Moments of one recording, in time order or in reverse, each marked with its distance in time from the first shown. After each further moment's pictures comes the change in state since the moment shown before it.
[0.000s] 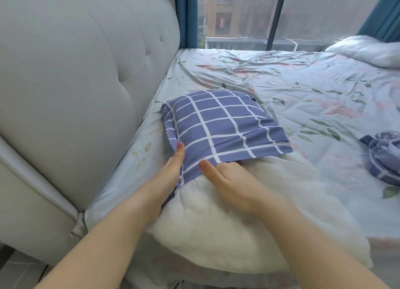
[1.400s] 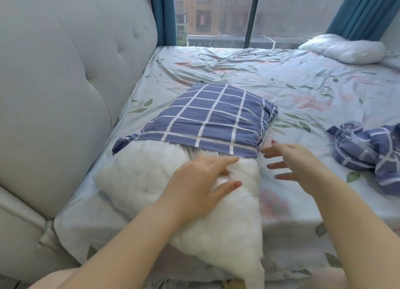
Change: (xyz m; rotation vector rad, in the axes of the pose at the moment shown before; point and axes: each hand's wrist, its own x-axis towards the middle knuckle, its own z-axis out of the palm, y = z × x) left_hand -0.088 -0.009 0.048 0.910 -0.339 0.991; right_hand -0.036 0.122 -0.083 0.575 0.365 0.620
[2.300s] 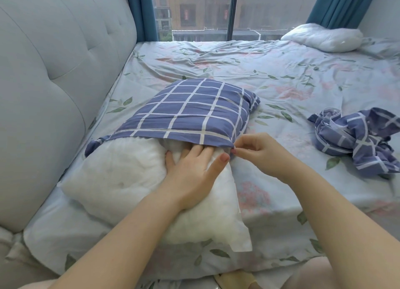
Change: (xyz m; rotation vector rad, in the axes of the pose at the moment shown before) left_hand 0.036 0.017 0.030 -0.007 -0.127 -0.253; right_hand 0.007 0.008 0.003 -0.272 -0.177 -0.558
